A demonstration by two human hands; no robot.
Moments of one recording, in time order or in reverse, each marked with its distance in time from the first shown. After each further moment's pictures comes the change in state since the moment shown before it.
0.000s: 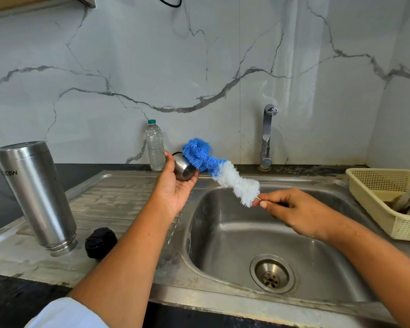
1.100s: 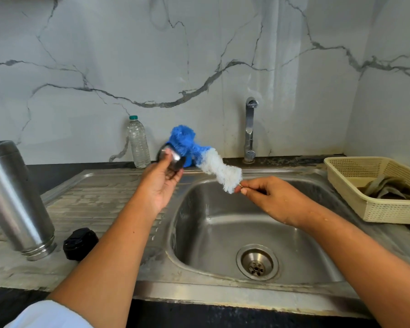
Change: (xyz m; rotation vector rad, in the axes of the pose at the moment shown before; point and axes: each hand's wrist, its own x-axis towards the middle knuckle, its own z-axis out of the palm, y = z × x) left_hand 0.003 -0.001 -0.012 0.254 -0.011 0.006; right_hand 0.000 -0.011 0.003 -0.065 0.073 0.044
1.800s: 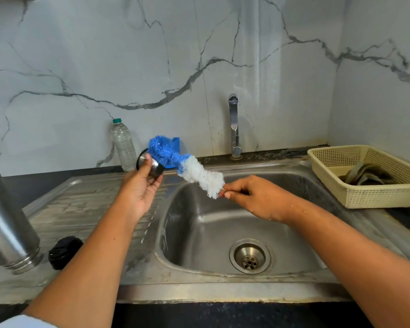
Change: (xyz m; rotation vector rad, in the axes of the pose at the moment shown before) left_hand 0.002 0.001 -0.004 0.080 0.053 0.026; right_hand -0.003 0.003 0.002 -0.010 -0.091 0.009
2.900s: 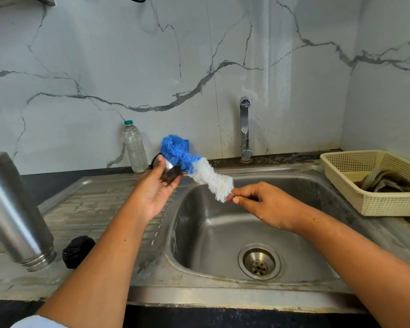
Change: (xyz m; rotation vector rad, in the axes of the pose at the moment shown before) left_hand -0.012 0.002 0.005 -0.026 -0.093 -0.046; right_hand 0.005 0.008 0.010 0.088 0.016 -0.014
